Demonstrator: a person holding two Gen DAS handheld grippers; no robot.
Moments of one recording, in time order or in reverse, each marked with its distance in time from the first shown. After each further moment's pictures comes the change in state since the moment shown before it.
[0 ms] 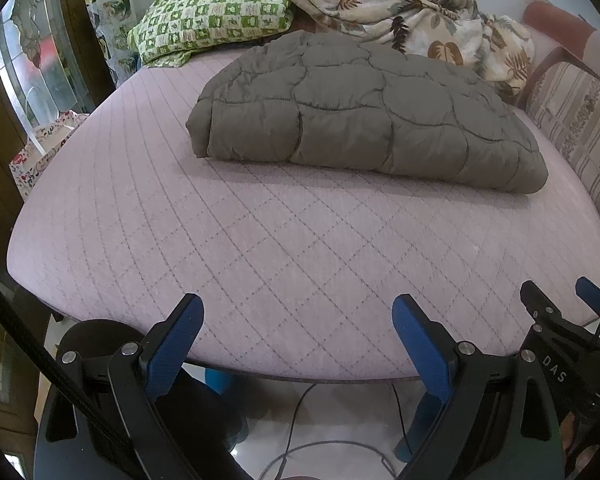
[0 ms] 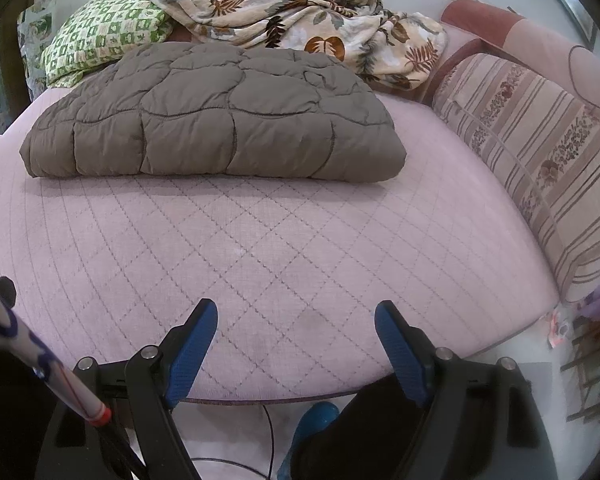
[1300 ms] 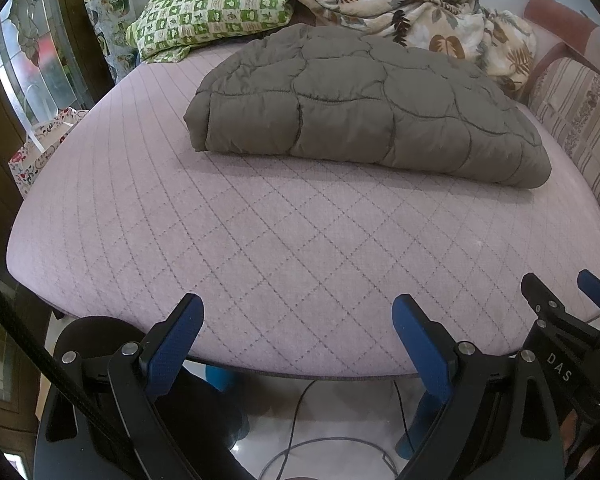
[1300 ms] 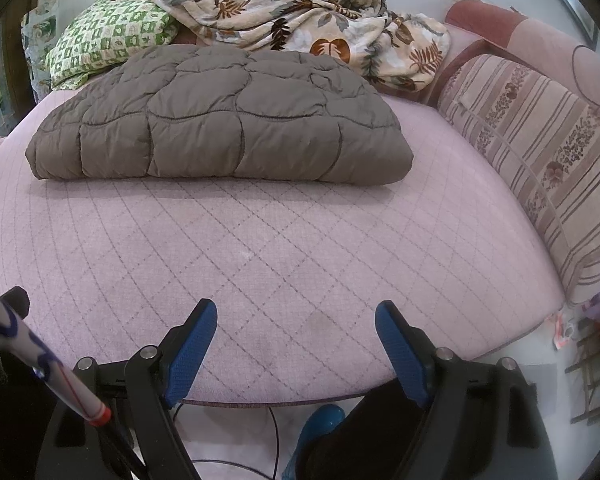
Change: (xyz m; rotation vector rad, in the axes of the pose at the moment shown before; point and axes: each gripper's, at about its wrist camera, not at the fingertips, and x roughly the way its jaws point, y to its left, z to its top) left arm 0.004 0.000 -0.002 0.005 0.015 0.006; right arm 0.000 0.003 0.002 -0.003 -0.011 0.023
